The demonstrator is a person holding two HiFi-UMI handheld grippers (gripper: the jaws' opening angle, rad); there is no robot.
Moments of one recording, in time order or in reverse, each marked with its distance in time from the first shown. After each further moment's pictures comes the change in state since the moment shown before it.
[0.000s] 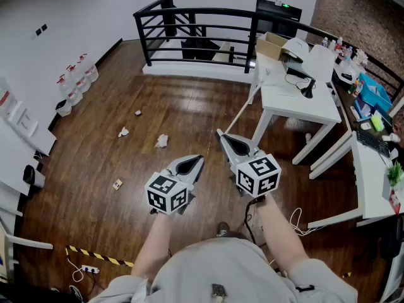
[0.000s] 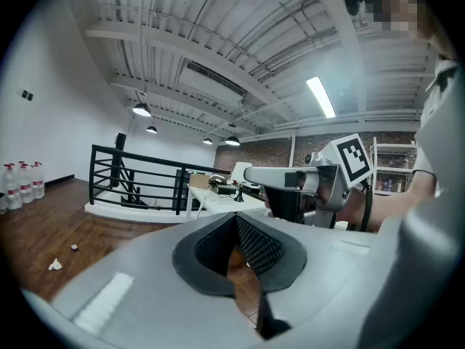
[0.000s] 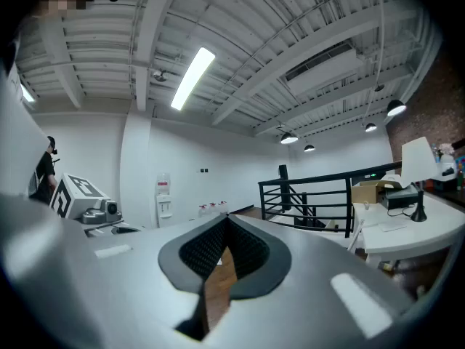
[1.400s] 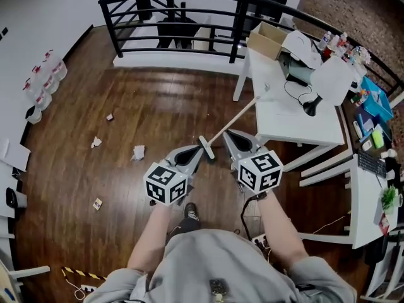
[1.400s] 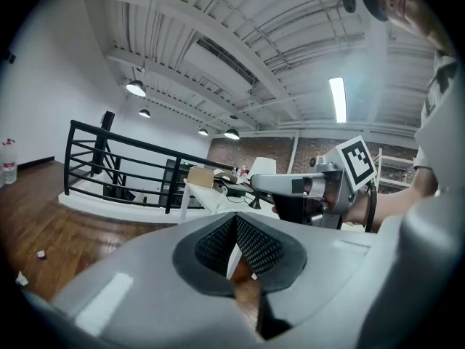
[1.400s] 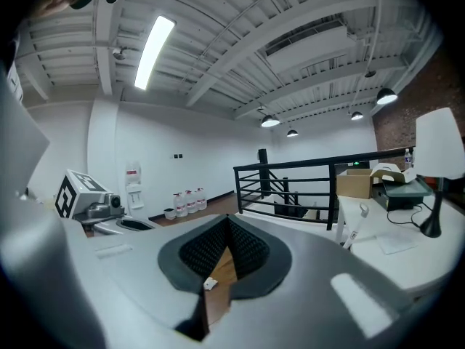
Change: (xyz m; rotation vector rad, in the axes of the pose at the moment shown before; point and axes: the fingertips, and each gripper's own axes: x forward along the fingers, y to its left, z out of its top) left arm 0.275 0.184 0.042 -0.075 0.046 -0.113; right arm 0.188 -0.264 -0.009 0.042 0.129 -0.129
